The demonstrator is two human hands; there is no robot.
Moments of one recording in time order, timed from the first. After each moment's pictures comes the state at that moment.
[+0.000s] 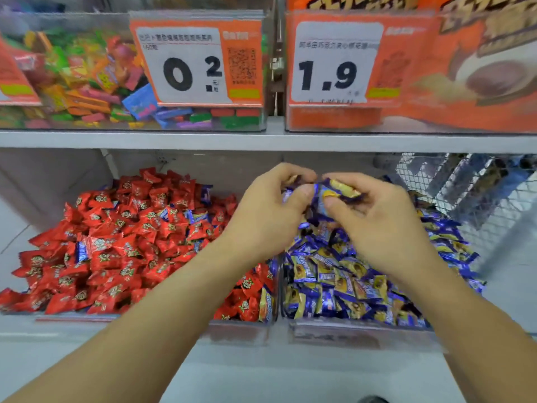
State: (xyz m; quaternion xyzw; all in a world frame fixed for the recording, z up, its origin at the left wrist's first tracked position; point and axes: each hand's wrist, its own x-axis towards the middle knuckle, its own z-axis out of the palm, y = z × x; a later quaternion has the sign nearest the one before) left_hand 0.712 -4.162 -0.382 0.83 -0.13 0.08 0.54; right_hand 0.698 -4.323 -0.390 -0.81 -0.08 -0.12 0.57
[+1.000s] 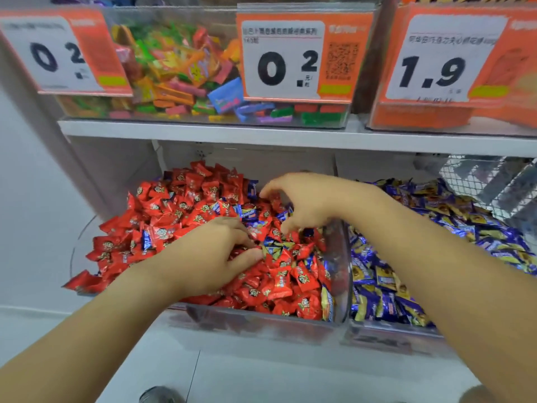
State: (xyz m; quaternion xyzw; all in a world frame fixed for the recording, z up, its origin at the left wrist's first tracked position) left_hand 0.692 -4.003 -0.425 0.96 -0.22 0.00 0.15; right_hand 0.773 -4.192 -0.366 -0.94 -0.32 0.14 0.03
